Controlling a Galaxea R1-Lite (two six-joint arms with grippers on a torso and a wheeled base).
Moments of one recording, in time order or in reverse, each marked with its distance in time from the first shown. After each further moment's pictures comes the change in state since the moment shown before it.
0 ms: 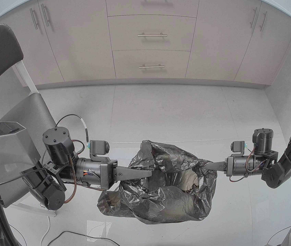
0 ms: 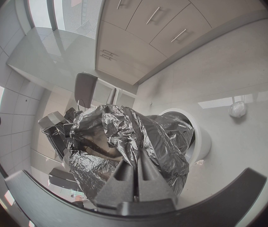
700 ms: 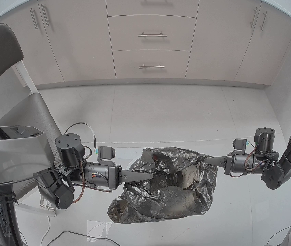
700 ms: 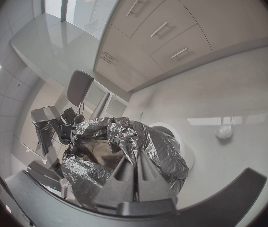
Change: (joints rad) left arm 0.012 0.135 -0.060 0.000 0.010 0.000; right arm -0.009 0.012 0.014 -0.096 -0.121 -0.110
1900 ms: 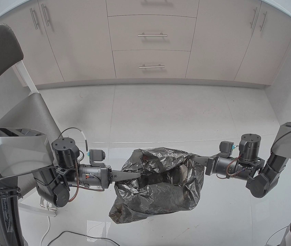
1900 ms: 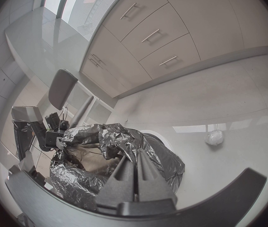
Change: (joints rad) left arm 0.098 0.079 0.001 0.000 -0.001 0.097; right arm 0.130 0.124 -0.029 -0.181 -0.319 0.044
